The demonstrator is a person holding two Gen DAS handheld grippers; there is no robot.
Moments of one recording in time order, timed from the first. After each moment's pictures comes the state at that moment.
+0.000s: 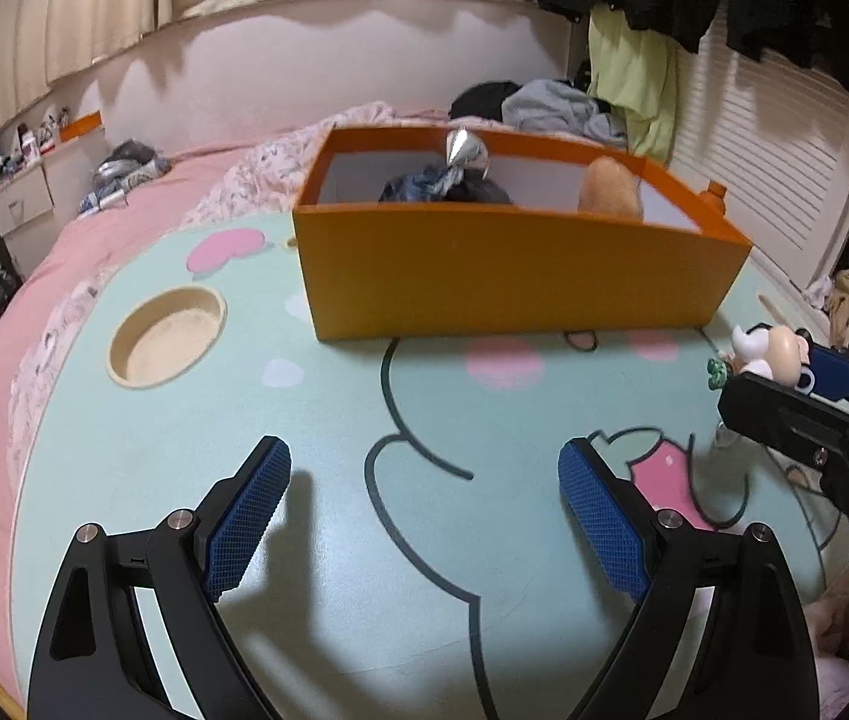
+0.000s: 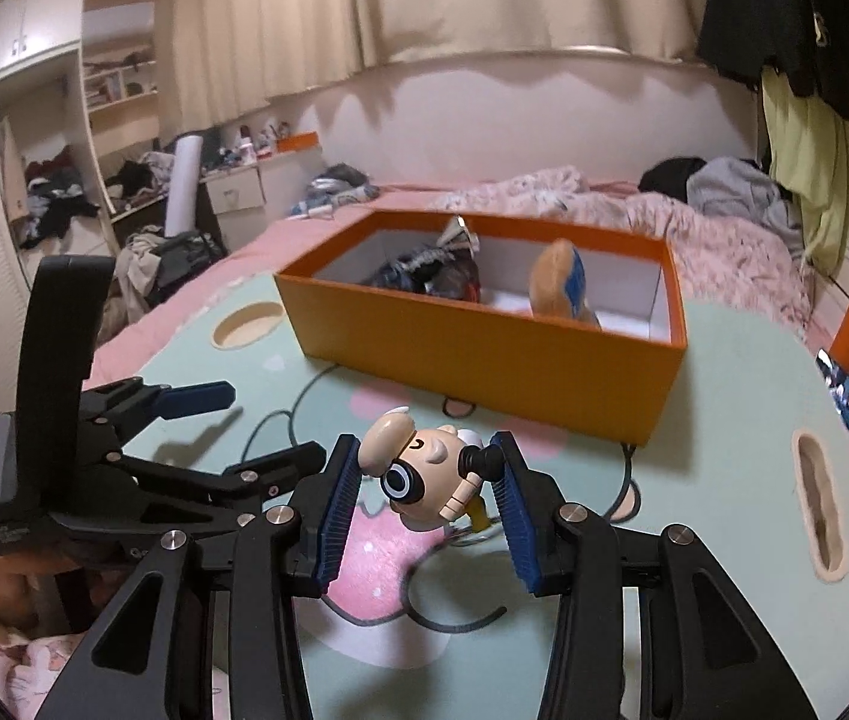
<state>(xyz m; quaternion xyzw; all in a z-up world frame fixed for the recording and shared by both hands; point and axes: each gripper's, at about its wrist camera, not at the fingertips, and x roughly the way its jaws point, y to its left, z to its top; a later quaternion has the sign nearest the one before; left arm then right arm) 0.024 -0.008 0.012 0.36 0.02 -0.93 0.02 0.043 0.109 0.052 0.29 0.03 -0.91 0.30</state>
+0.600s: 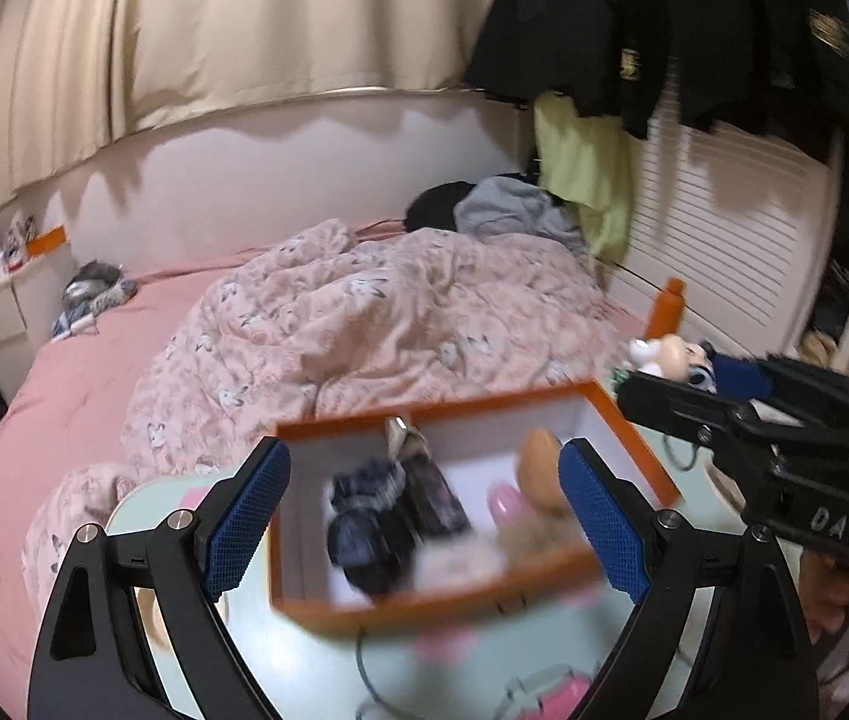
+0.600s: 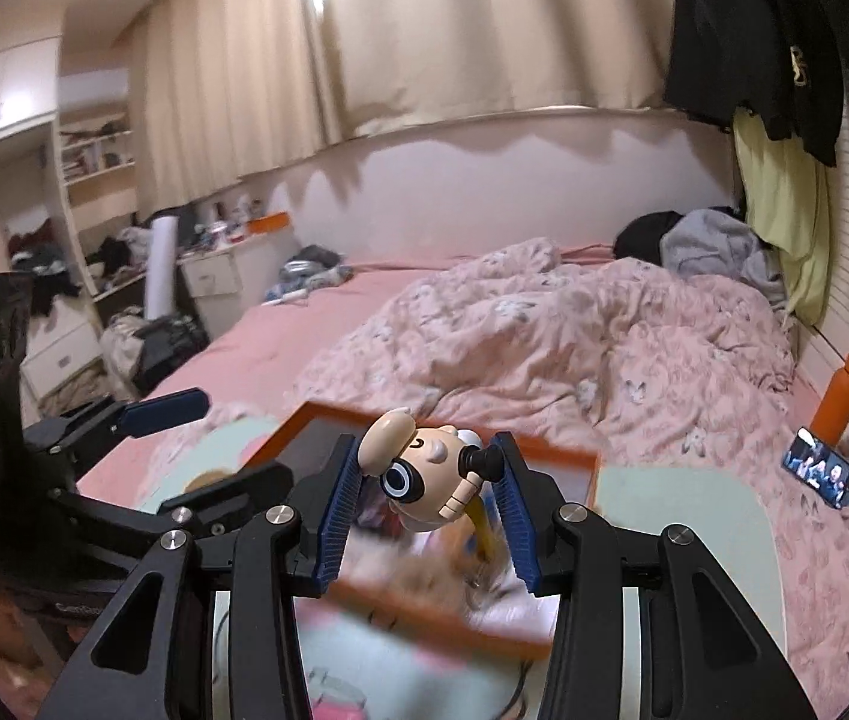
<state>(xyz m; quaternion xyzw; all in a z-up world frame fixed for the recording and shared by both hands) -0.064 0.000 0.128 0.29 0.00 -0.96 -0.01 -0.056 0.123 0.140 0.25 0.00 -0.93 0.27</state>
